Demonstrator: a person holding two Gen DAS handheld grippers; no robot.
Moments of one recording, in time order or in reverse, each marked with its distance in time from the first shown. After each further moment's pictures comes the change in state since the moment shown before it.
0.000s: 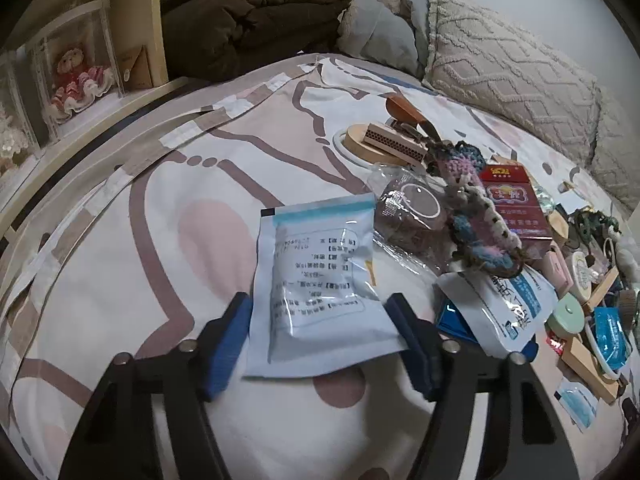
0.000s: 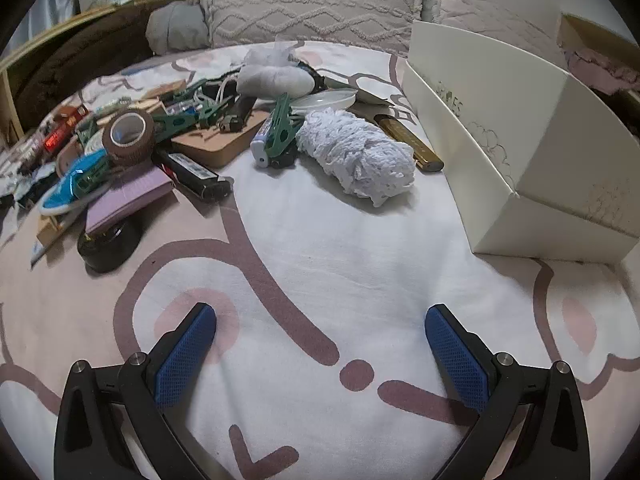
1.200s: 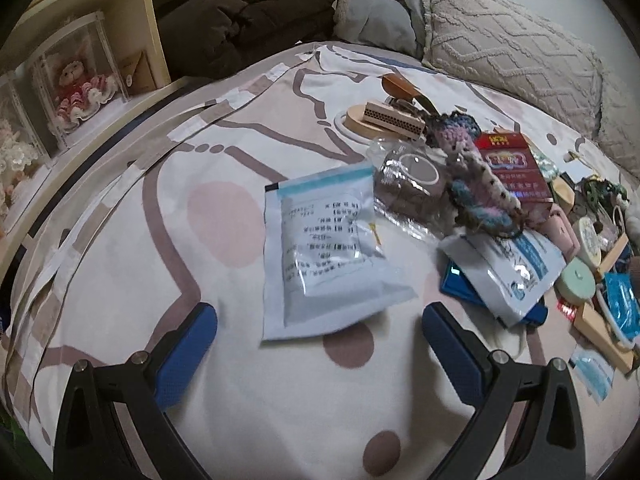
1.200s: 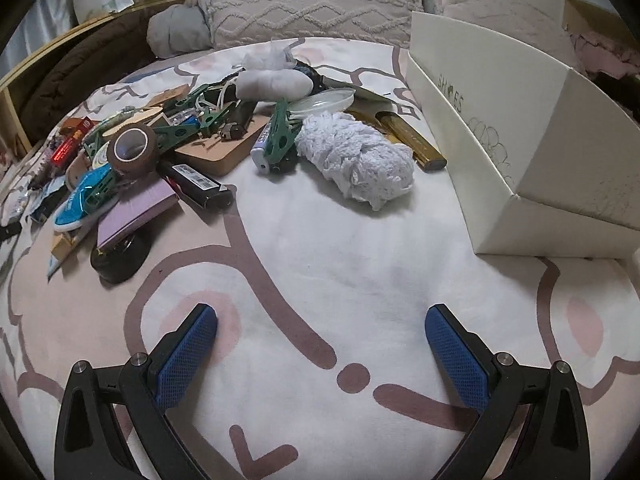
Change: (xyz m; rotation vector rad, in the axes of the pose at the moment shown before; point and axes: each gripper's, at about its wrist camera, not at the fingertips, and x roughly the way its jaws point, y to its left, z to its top) left arm -0.006 -0.008 -0.008 0.065 0.047 0.069; right arm 0.001 -0.003 0.009 0.015 0.035 0.036
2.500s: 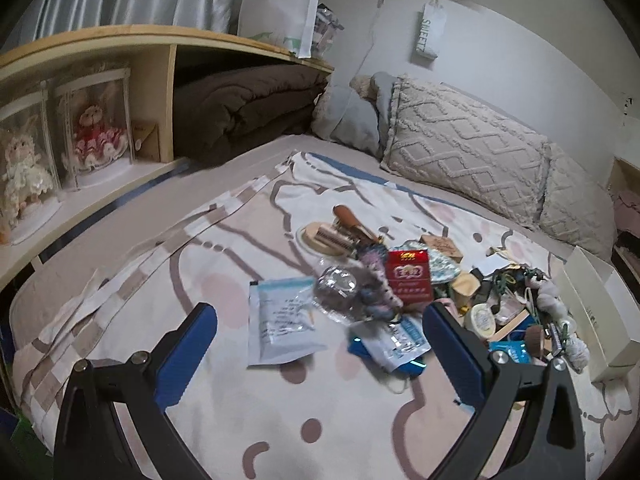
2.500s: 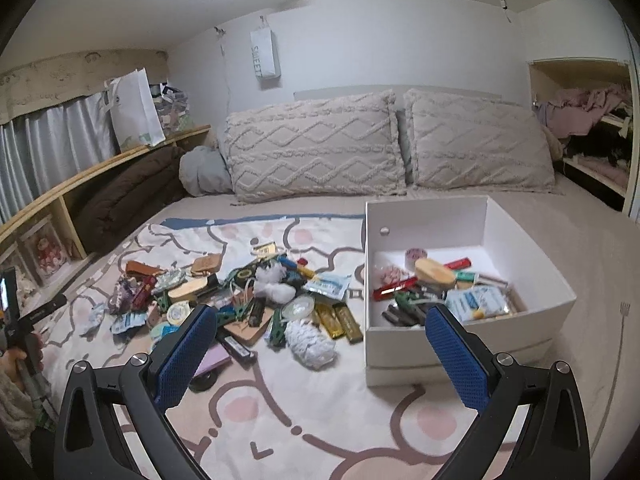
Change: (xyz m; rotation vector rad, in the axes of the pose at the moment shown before) left arm -0.107 0.013 0.005 -0.098 -0.290 -0.184; right arm -0.177 -0.070 0.054 0.054 -0.419 0.105
